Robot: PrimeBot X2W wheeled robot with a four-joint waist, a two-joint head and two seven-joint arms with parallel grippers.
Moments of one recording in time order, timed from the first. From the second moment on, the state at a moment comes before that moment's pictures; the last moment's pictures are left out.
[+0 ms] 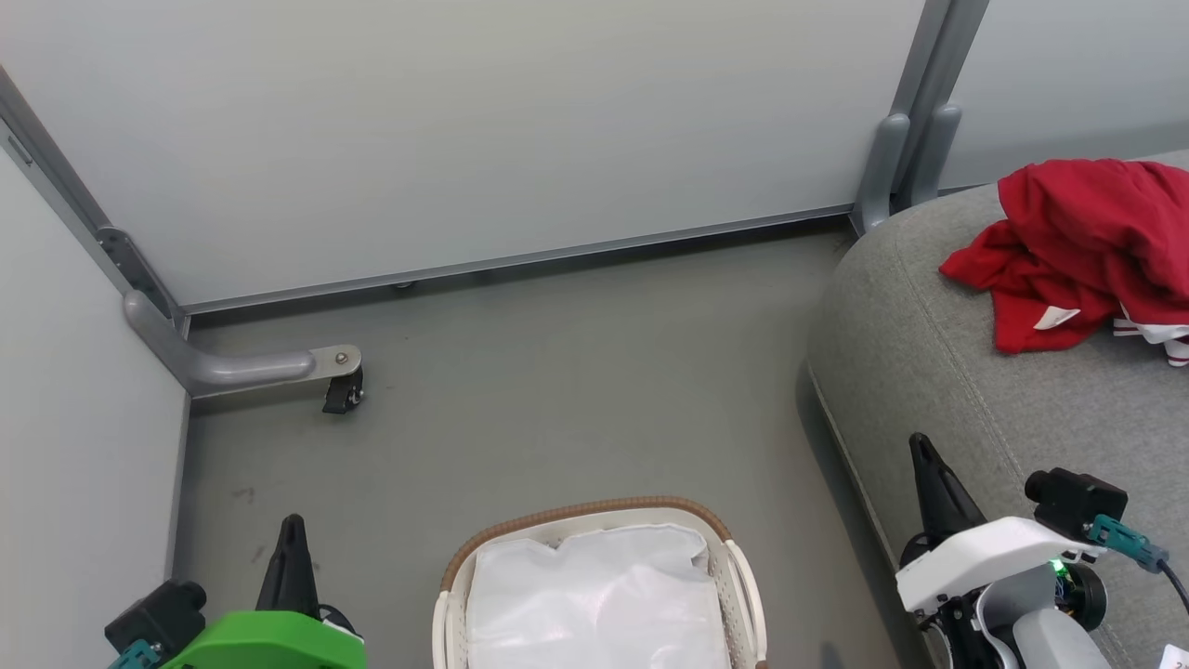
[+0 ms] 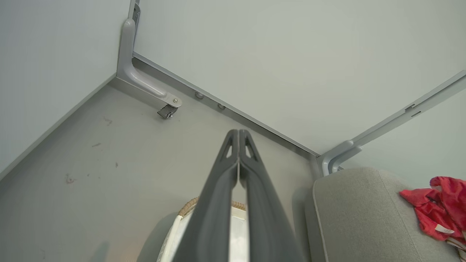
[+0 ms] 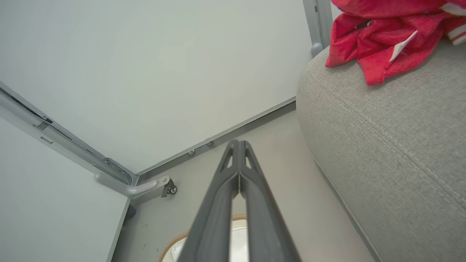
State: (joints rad) left arm -0.01 0.05 -0.02 0.34 -0.70 -0.10 -0.15; right arm -0.13 -0.04 0.02 0.36 0.55 0.13 -0.16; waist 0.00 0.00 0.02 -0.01
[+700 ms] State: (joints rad) left arm -0.03 0.05 0.02 0.31 -0.96 -0.11 -0.08; right arm -0.13 -0.04 -0.02 0.33 0.85 0.13 -0.08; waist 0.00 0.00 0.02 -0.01
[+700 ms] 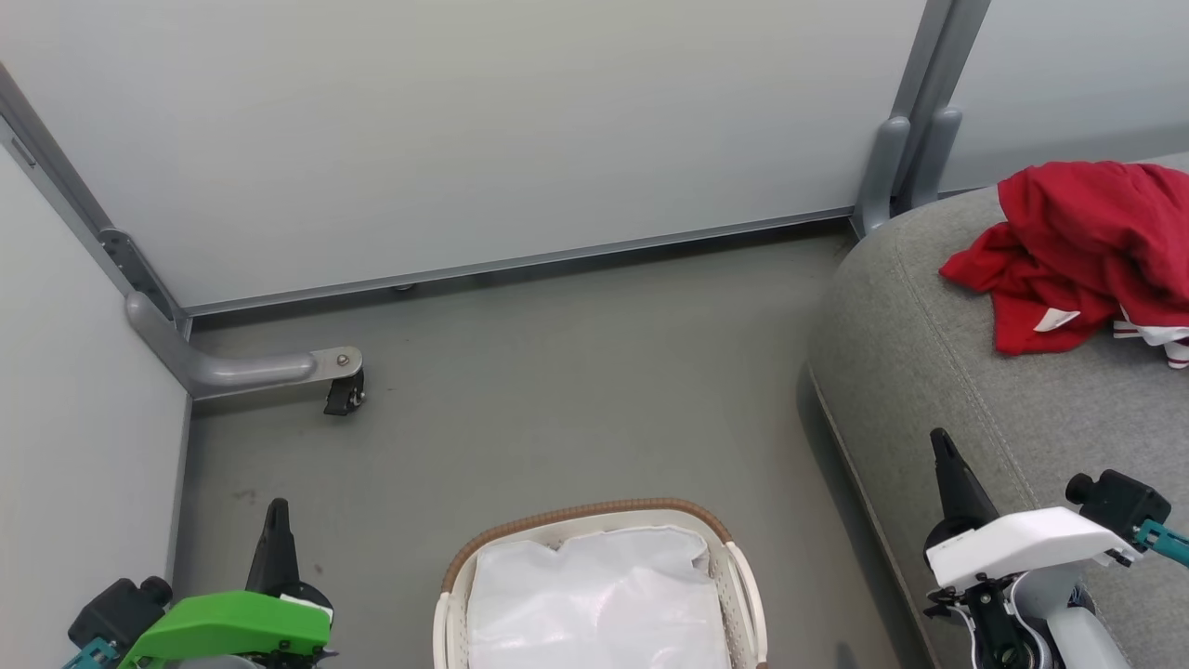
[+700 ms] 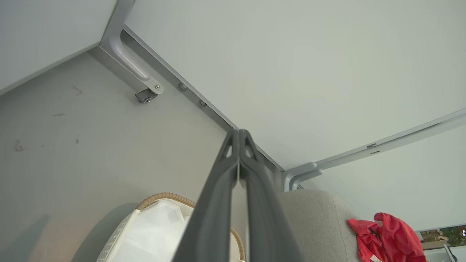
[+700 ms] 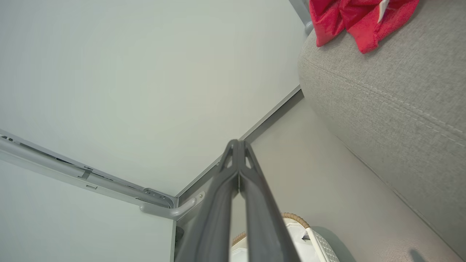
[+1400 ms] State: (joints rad) left arm -0.05 0.05 0.05 0.29 -1.18 -0.11 -0.02; right arm -0.12 -0.04 -0.05 0.30 1.10 0.13 -0.02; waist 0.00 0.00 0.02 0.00
